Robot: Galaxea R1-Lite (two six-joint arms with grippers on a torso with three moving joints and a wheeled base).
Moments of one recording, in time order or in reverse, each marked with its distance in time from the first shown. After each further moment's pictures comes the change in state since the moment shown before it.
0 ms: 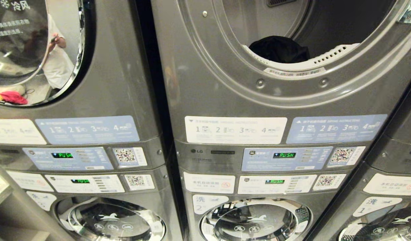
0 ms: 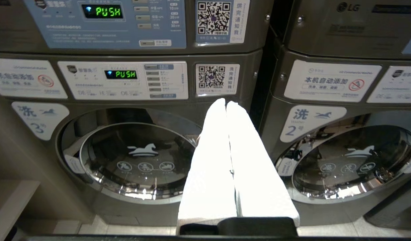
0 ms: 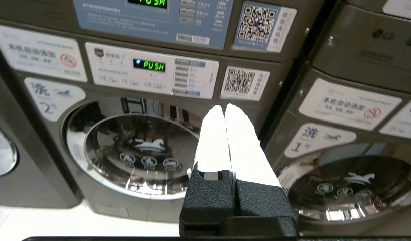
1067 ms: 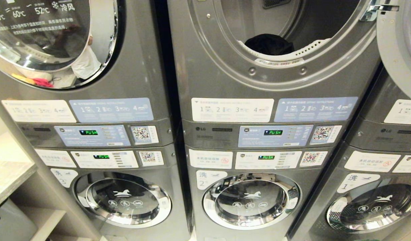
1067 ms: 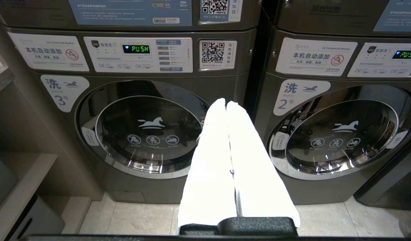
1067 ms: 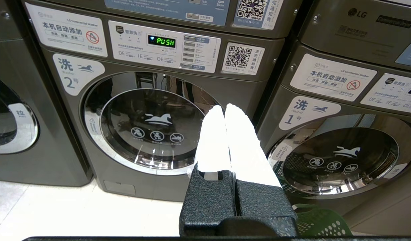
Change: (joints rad) left arm 0.000 0.000 0.000 0.001 0.000 0.001; right arm 0.000 0.000 -0.001 0.002 0.000 -0.001
